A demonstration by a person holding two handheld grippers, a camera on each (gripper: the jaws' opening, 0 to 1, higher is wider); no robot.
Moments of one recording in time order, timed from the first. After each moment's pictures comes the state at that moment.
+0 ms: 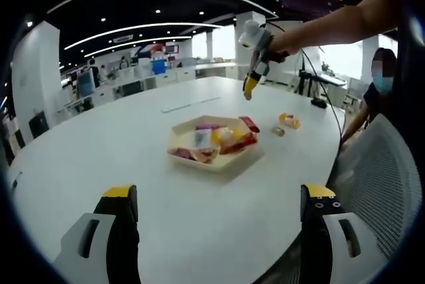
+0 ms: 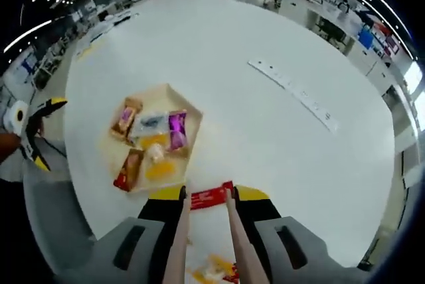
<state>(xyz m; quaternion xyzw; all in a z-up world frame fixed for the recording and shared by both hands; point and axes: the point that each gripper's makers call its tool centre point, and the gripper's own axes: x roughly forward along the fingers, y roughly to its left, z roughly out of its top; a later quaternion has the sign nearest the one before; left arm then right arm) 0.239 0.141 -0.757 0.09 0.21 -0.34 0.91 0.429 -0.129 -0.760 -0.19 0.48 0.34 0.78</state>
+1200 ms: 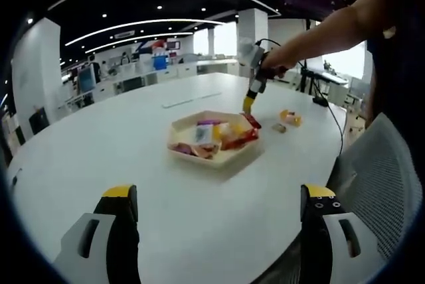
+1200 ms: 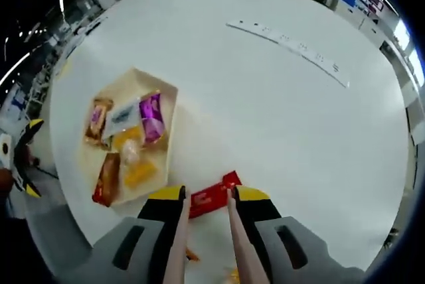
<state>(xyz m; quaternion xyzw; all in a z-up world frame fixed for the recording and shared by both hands) 0.240 0.143 -0.761 0.09 0.22 -0.33 0.91 0.432 -0.133 -0.823 -0.13 0.55 0.29 0.78</state>
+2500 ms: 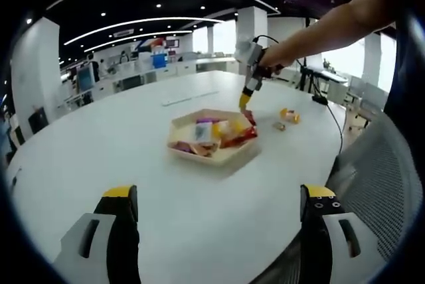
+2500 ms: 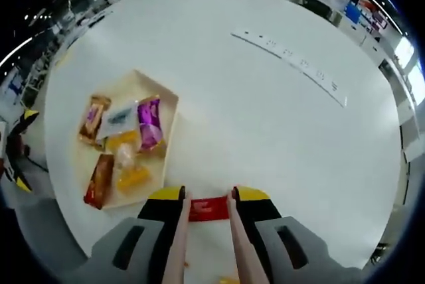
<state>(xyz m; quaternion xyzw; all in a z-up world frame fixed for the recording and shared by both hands) 0.240 0.144 -0.764 0.09 0.23 -0.33 0.91 0.446 -0.126 -0.821 -0.18 0.51 0.30 0.78</state>
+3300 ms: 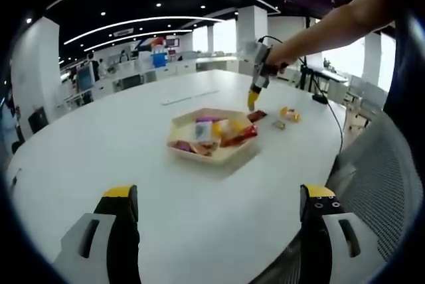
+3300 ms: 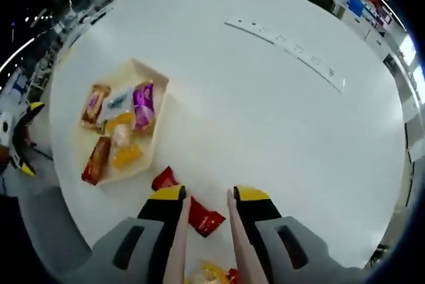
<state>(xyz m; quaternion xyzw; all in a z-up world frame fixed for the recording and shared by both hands) 0.239 0.143 -0.765 0.09 0.23 -0.33 0.91 0.432 -0.161 -0.813 -0.17 0.53 0.33 0.76</state>
